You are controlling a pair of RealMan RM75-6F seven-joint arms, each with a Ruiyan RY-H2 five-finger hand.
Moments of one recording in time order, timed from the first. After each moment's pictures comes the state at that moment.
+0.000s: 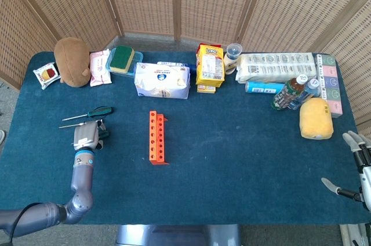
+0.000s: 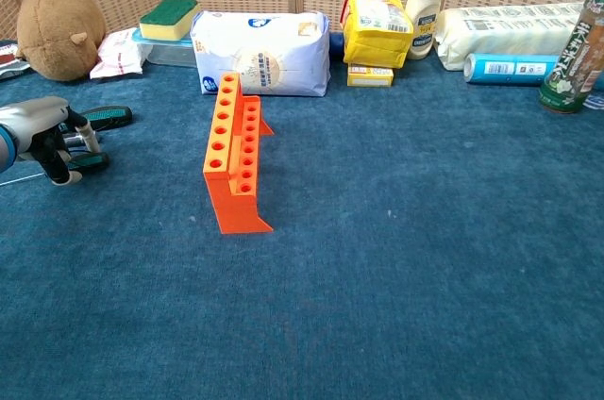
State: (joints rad) left arm -0.66 -1.66 -0.29 -1.46 0.44 1.18 0.73; right arm 0.00 -1.00 0.06 -1.61 -1.60 1.63 0.27
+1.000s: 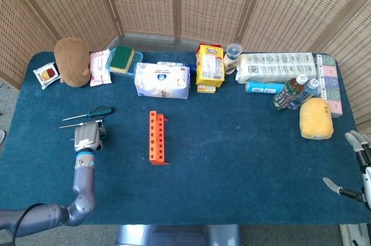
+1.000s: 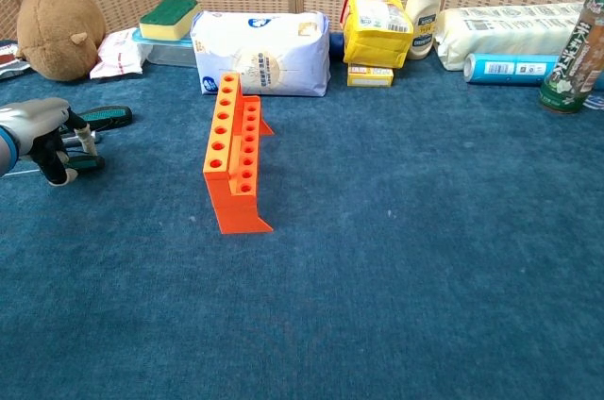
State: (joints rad) left arm -0.67 -1.67 -0.27 -1.48 0.45 1.24 0.77; right arm 0.00 -1.00 0.06 -1.61 -1.60 1.64 0.29
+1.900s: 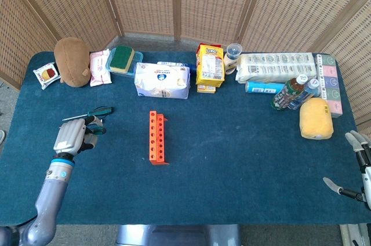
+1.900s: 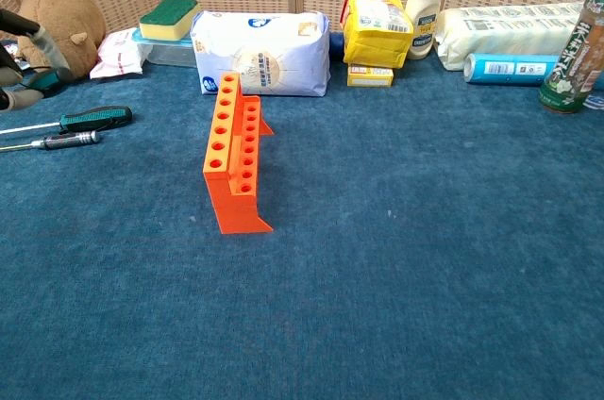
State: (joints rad) left arm -0.49 -1.26 -0.23 -1.97 0.84 1.22 0.35; right arm 0.00 -1.00 0.06 -1.61 -1.60 1.63 0.27
